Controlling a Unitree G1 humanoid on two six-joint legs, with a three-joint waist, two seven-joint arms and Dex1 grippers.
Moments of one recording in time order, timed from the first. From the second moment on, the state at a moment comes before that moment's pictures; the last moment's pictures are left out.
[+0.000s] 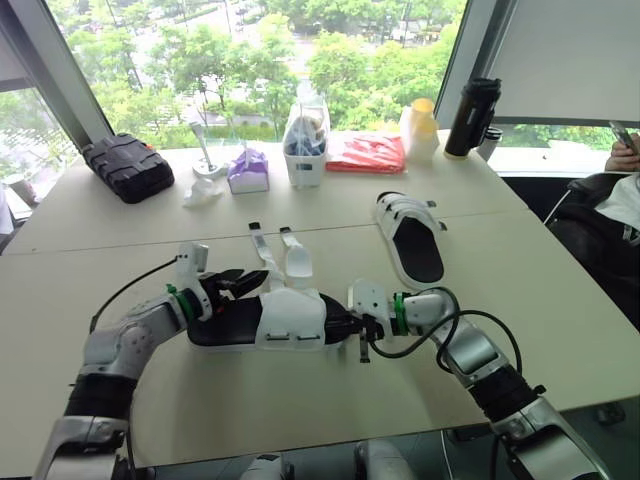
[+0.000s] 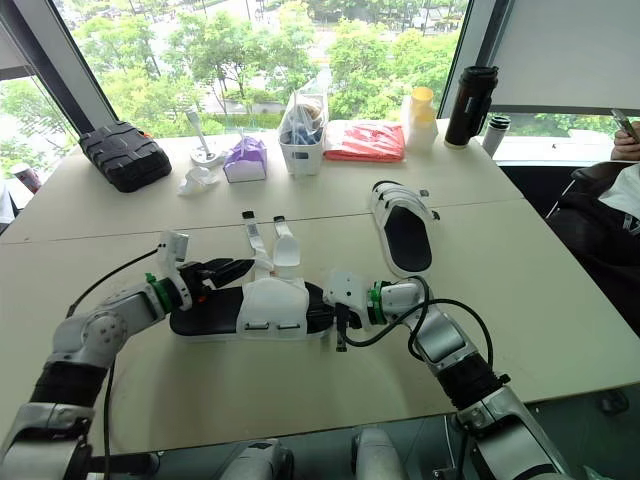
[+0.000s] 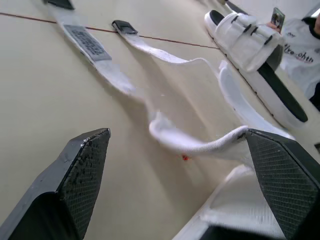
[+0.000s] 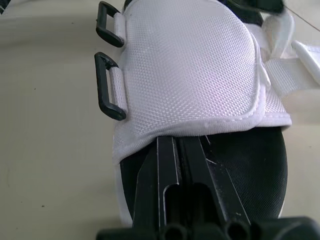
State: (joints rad) left arm -0.48 0.51 0.11 0.30 -0.88 0.74 -0.53; right arm -0.50 -0.44 0.39 0.15 0.08 0.04 1.10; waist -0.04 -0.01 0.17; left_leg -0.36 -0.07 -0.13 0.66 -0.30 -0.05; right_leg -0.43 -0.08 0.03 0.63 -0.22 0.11
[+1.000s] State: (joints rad) left arm -0.99 0.35 0.37 1.10 -0.67 0.73 -0.49; right arm -0.57 -0.40 0.39 0.29 0.02 -0.09 1.15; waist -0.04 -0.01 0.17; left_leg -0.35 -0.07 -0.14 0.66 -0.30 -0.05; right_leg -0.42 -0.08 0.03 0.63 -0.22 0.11
